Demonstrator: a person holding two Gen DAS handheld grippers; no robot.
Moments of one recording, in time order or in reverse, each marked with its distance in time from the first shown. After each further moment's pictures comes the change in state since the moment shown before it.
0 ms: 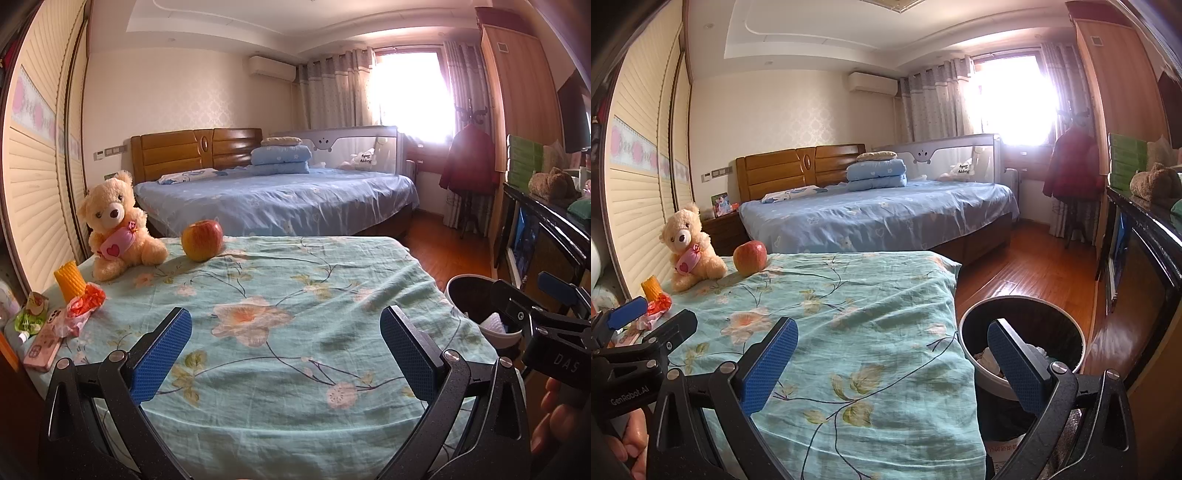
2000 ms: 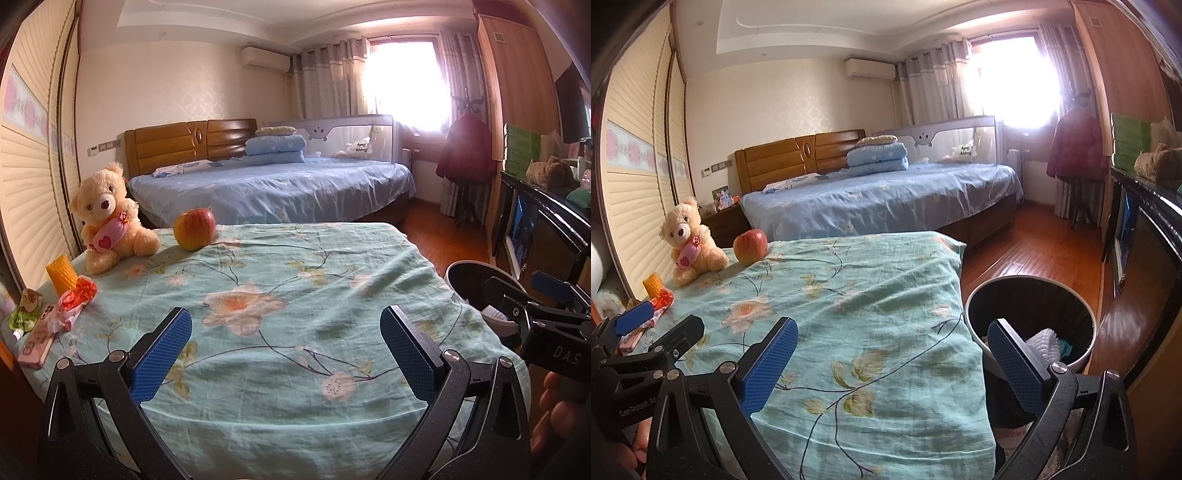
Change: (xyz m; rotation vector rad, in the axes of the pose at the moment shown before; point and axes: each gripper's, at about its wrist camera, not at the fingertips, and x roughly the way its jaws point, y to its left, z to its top) left arm 0.018 0.001 -0.009 0.018 0.045 -0.017; right arm 0.015 -0.005 -0.008 0.031 0.074 0.023
